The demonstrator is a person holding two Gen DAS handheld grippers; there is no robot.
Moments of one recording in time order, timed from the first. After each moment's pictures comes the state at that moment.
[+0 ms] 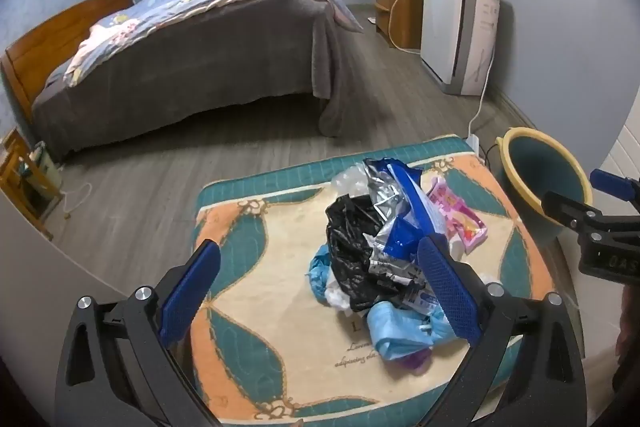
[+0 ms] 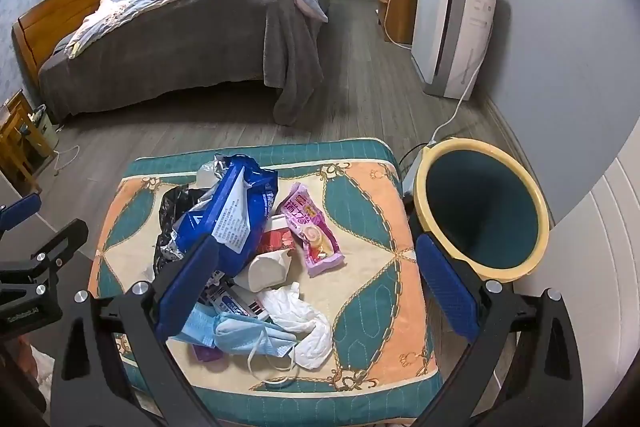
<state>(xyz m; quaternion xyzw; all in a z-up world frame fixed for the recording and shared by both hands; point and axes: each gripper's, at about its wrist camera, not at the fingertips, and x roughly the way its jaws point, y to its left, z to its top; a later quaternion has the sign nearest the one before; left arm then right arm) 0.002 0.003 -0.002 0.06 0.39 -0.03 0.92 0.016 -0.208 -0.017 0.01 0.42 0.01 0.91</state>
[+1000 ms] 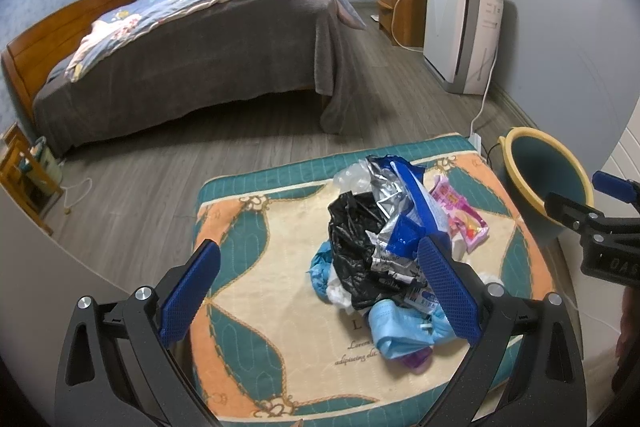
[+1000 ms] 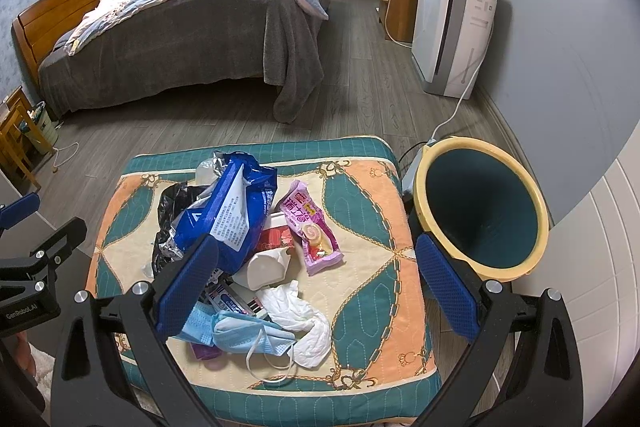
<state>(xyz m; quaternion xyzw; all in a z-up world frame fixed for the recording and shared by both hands) 0.002 0.004 -0.006 0.06 0.39 -0.03 0.92 0.013 -0.207 -0.017 0.01 0.42 0.02 0.91</state>
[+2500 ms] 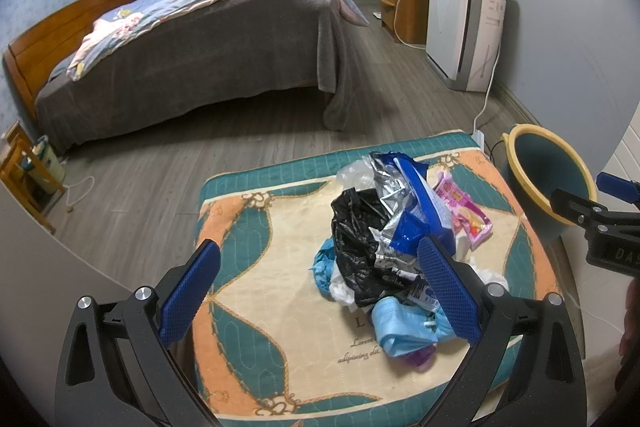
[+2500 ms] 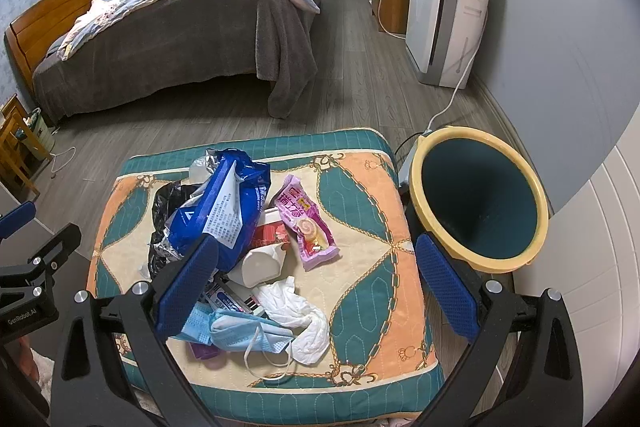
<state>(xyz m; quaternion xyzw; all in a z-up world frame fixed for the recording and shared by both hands) -0.001 0.007 -0.012 0.06 0.40 -0.03 0.92 0.015 -0.214 -0.020 0.02 0.43 0.00 0.90</state>
